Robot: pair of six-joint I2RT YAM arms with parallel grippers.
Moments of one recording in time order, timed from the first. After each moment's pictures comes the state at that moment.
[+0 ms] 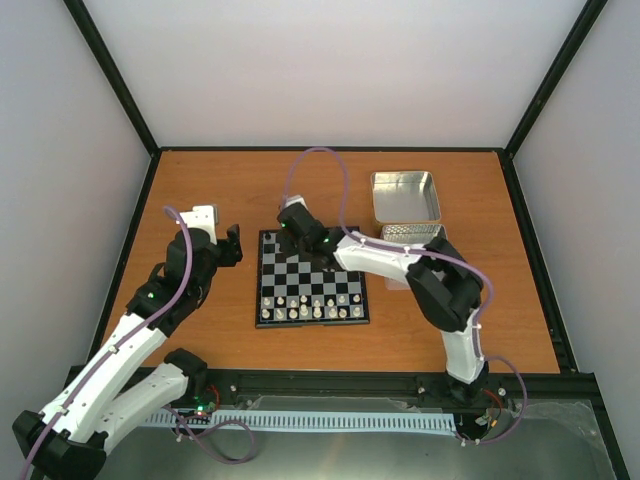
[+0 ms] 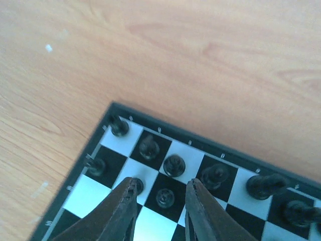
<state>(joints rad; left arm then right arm) -0.48 0.74 0.73 -0.41 -0.37 -0.29 0.92 2.02 1.42 -0.17 0.27 0.35</state>
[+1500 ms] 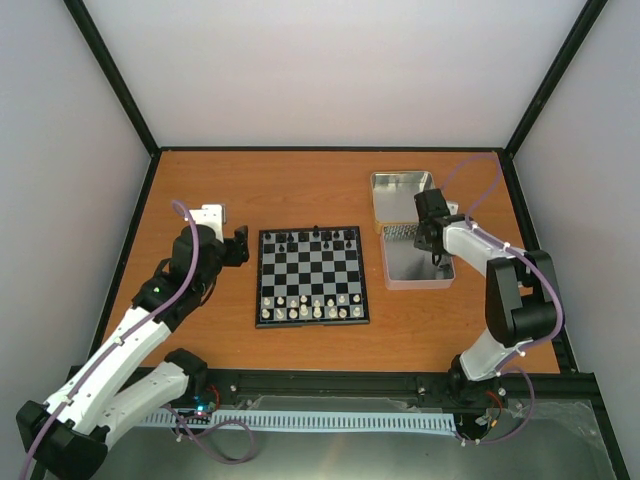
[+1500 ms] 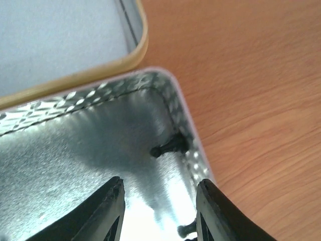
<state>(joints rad) -0.48 0.79 0.73 -0.39 -0.30 -0.29 0.22 1.63 0.97 -0.49 0.35 0.46</state>
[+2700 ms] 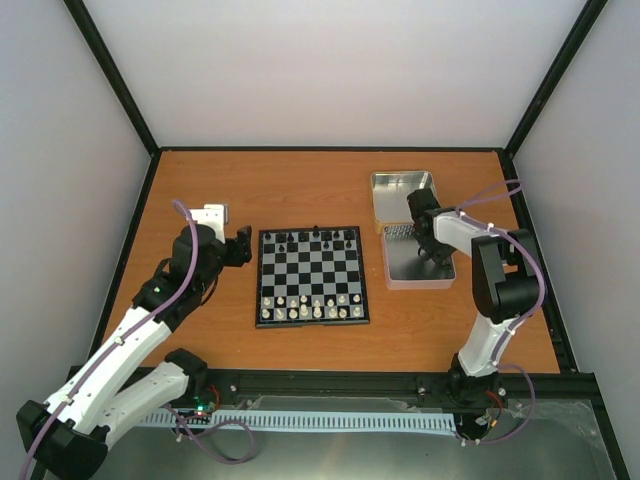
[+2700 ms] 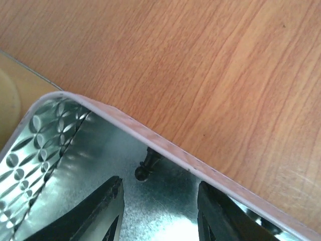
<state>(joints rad) -0.48 0.79 0.73 -0.37 -0.26 -0.29 0.22 1.79 1.08 -0.58 0.43 1.16</state>
